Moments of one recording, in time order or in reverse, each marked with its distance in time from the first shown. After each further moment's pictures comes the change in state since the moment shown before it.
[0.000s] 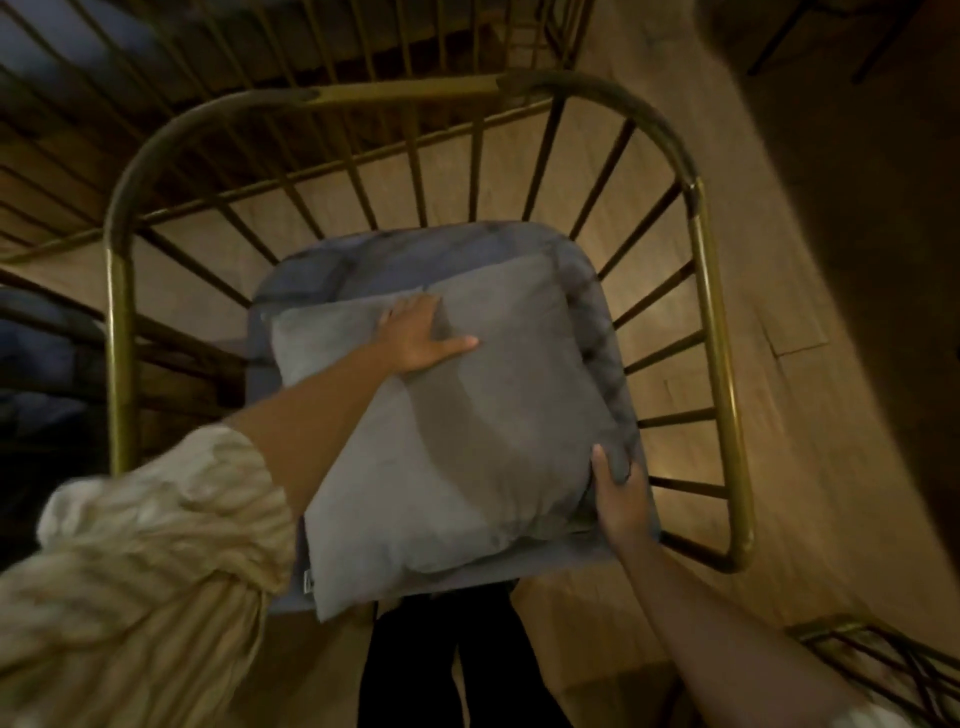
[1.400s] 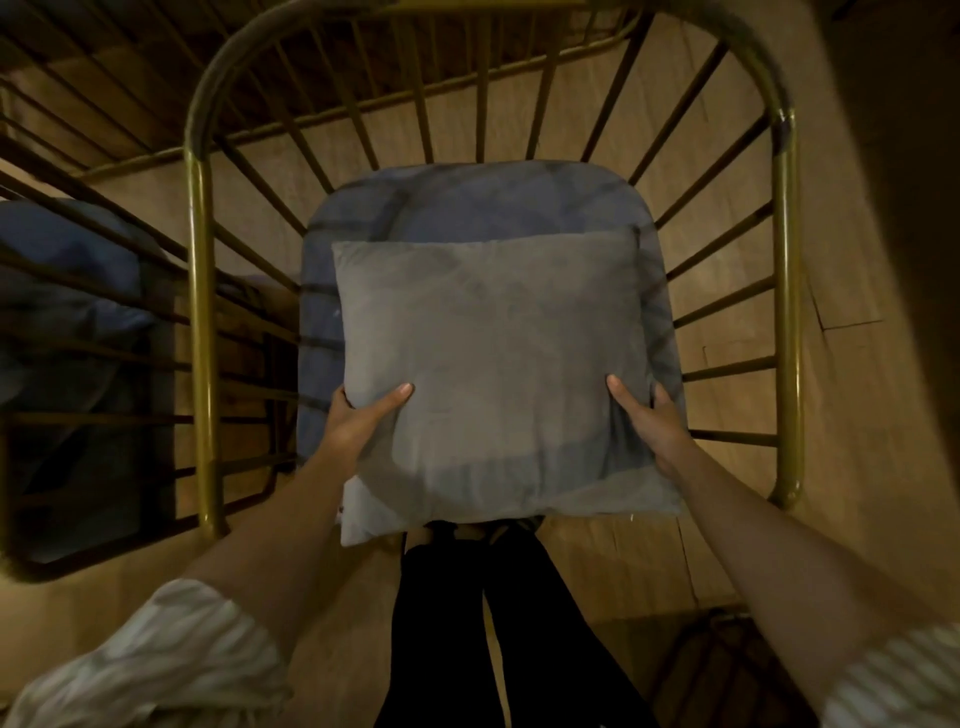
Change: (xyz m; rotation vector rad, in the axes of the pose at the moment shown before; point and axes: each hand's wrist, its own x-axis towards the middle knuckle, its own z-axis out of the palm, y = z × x) left_hand -0.173 -0.135 0.079 -1.130 0.244 -0.617; right_hand 0.006 -0.018 0.011 -0.006 -0.180 0.038
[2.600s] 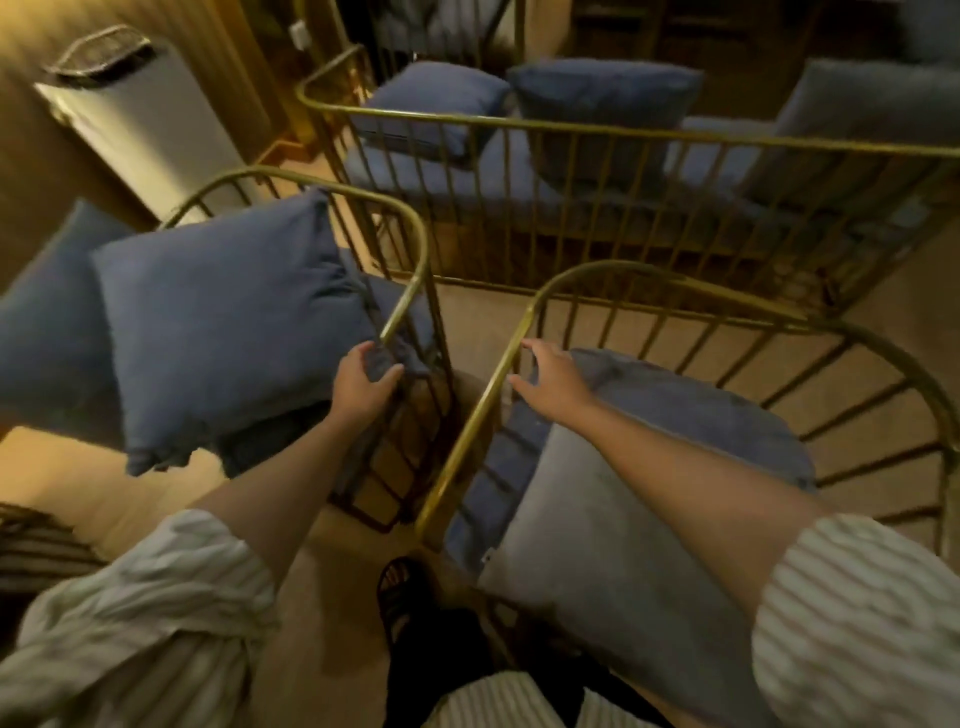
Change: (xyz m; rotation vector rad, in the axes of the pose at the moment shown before) left_hand -0.139 0.087 -0.279 0.128 0.557 0.466; right_hand -0.236 -0.226 0.277 -0.937 -0.446 -1.087
